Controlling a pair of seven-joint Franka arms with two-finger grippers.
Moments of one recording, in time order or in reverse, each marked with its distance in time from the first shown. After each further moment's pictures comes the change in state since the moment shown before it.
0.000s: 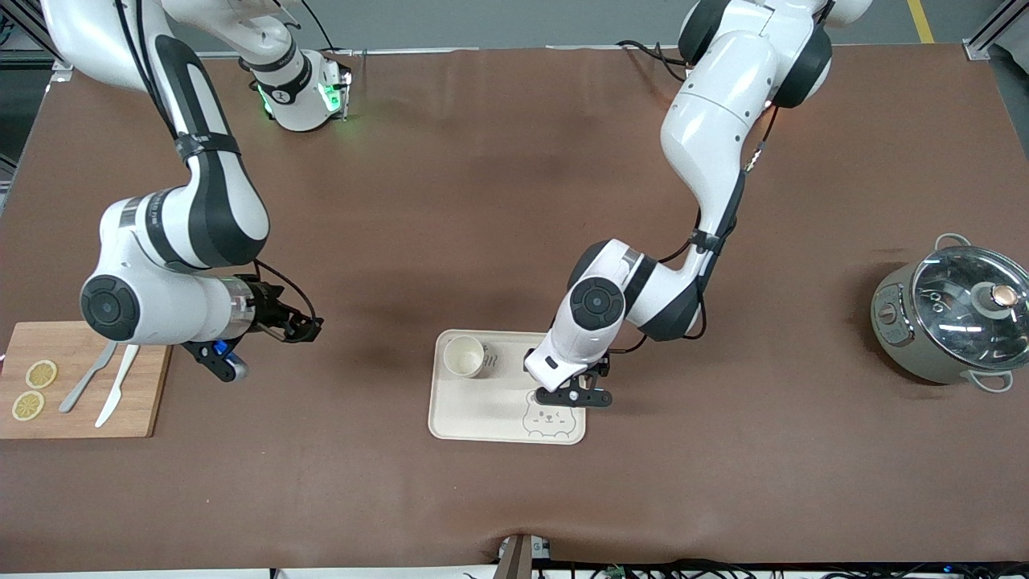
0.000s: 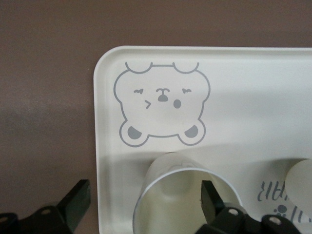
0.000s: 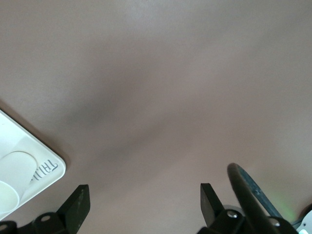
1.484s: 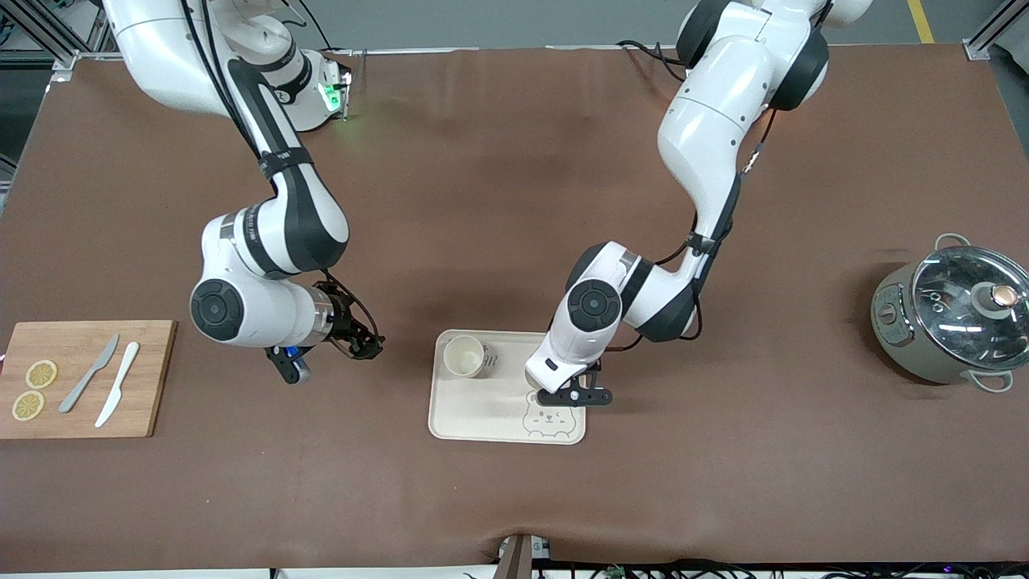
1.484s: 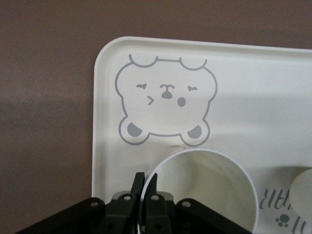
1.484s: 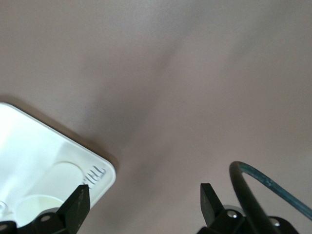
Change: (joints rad) left arm -0.004 0.013 0.002 0.000 -0.002 0.007 -0.066; right arm 0.129 0.097 0.001 0.002 0.063 0.209 0.332
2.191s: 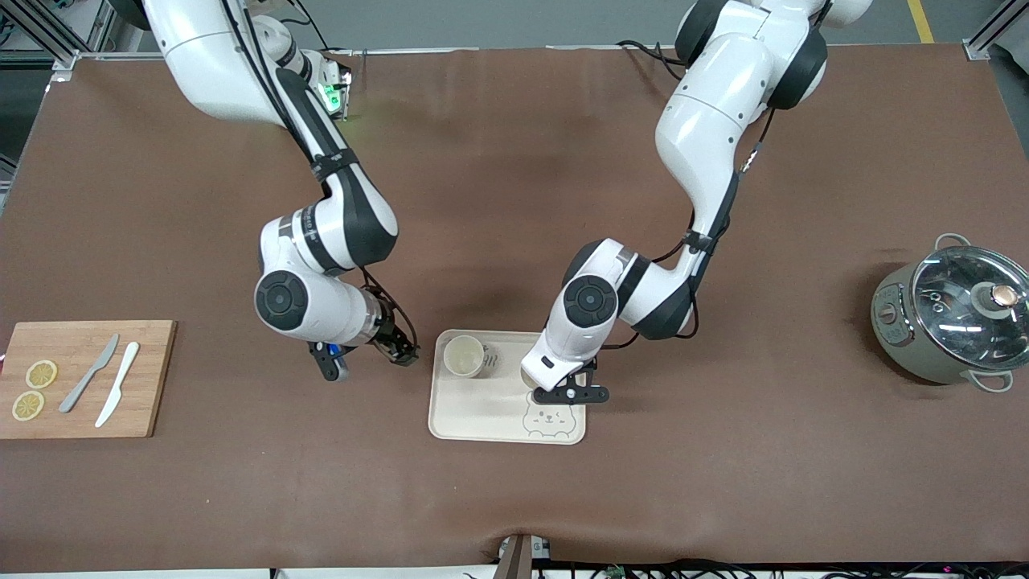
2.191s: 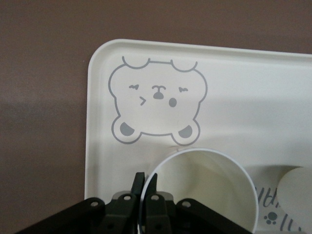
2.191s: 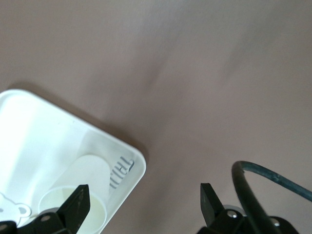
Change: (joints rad) left arm -0.007 -0.010 0.000 0.000 0.000 0.006 -0.010; right arm 0.101 0.060 0.001 0.035 0.000 0.105 0.173
